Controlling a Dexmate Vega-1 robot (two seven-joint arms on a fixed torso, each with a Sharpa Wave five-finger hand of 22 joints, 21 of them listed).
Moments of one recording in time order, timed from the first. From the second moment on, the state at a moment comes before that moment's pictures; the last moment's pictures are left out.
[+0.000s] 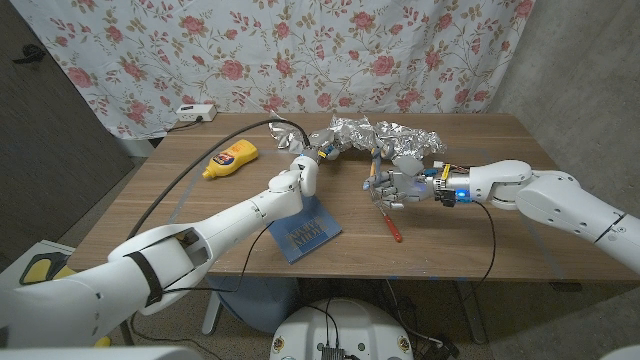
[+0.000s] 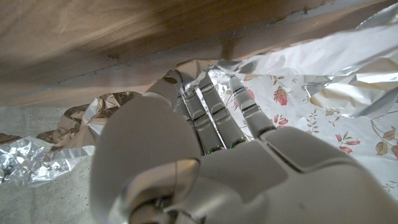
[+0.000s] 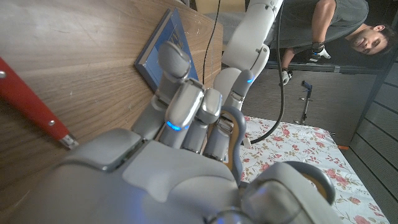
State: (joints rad) left arm 0.43 0.33 0.97 -1.26 0.53 0.40 0.32; left_hand 1.20 0.15 0.43 -0.17 0.19 0.84 -0.09 0.37 0.29 0.85 -0.19 0.62 0.48 0.77 -0.23 0.60 0.52 0.45 0.07 0.34 0.22; right arm -0.87 -1.04 -0.45 -1.93 0.92 -0.30 0.64; right_hand 0.05 -0.02 -0.33 0.16 0.39 0.96 -0.06 0.40 0.59 0.98 -0.13 1.57 1.25 1.23 -0.20 1.58 1.24 1.17 -0.20 1.17 0.98
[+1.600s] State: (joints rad) left arm 0.48 0.33 1.01 -1.30 0.57 0.35 0.54; left_hand 1.22 0.15 0.42 -0.17 0.20 0.85 -0.09 0.37 0.29 0.86 -0.19 0.60 0.49 0.79 -0.23 0.60 0.53 0.45 0.07 0.36 0.23; right arm -0.81 -1.06 -0.50 -1.95 0.82 -0.37 0.60; right_hand 0.02 -0.07 -0.34 0.16 0.40 0.96 -0.06 0.36 0.59 0.97 -0.15 1.57 1.25 1.22 -0.20 1.58 1.24 1.17 -0.20 1.15 0.96
